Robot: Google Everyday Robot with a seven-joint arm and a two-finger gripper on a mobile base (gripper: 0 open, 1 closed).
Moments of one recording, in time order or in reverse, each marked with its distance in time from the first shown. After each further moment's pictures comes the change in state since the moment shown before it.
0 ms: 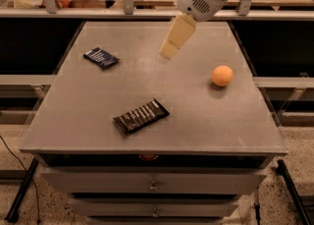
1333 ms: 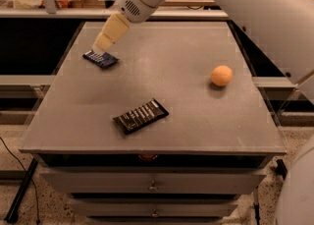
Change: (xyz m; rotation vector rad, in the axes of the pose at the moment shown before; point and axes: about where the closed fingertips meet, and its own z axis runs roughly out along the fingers) arm -0.114 -0.008 0.100 -0.047 -0.180 0.104
